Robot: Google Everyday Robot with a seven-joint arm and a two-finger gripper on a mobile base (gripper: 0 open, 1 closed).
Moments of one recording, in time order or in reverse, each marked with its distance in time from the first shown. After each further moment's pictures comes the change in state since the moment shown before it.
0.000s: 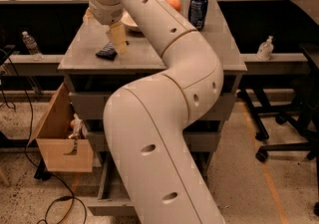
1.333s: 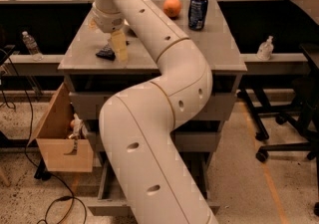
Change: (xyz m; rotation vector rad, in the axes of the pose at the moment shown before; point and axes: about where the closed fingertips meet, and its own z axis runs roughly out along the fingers) arm 0.008 0.010 0.032 -0.070 -0.029 0.073
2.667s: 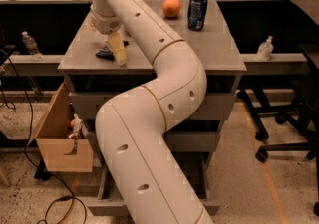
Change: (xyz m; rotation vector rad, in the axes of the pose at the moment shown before) arm 0.007 -0.026 0.021 0.058 0.030 0.021
